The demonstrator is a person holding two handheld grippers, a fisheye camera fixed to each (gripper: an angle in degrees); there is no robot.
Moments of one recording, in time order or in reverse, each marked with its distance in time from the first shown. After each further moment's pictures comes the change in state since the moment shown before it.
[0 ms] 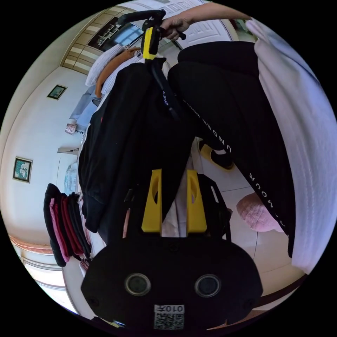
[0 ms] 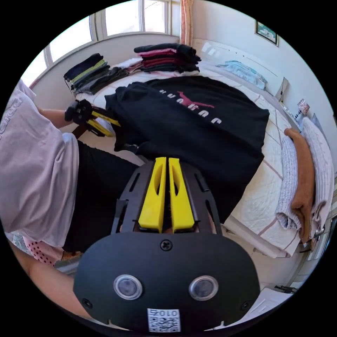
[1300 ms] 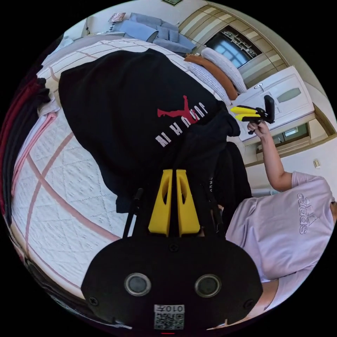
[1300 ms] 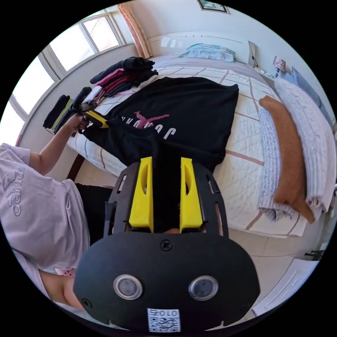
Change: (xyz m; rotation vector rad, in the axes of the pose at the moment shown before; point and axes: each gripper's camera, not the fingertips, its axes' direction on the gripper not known) left arm -0.348 0.071 0.043 -0.003 0.836 -0.842; right arm 0.156 0.027 -0.051 -0.021 -0.054 0.302
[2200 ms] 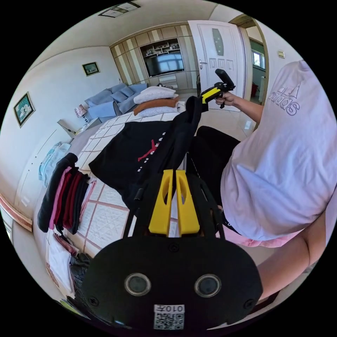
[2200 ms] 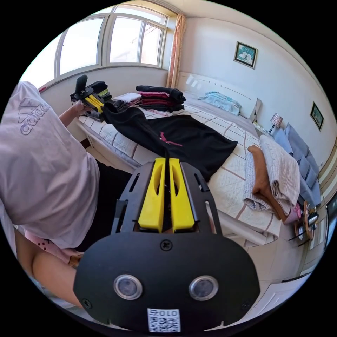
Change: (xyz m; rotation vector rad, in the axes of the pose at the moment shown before) left arm 0.271 0.201 -0.092 0.294 -0.425 0.597; right arm -0.157 0.162 -0.097 0.271 0.155 -0.283
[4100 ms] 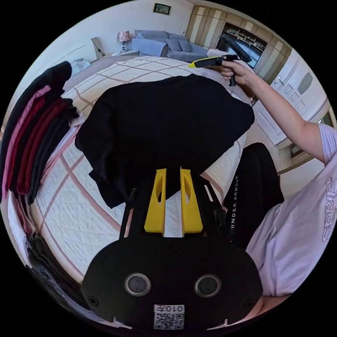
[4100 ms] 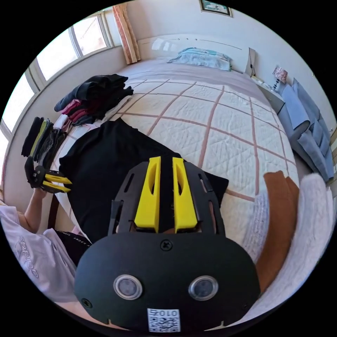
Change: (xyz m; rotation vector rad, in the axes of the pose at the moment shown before) left arm -0.173 -0.096 0.114 -0.278 0.087 -0.573; right arm 0.260 -0.255 0.374 -0.286 -0.097 0.278
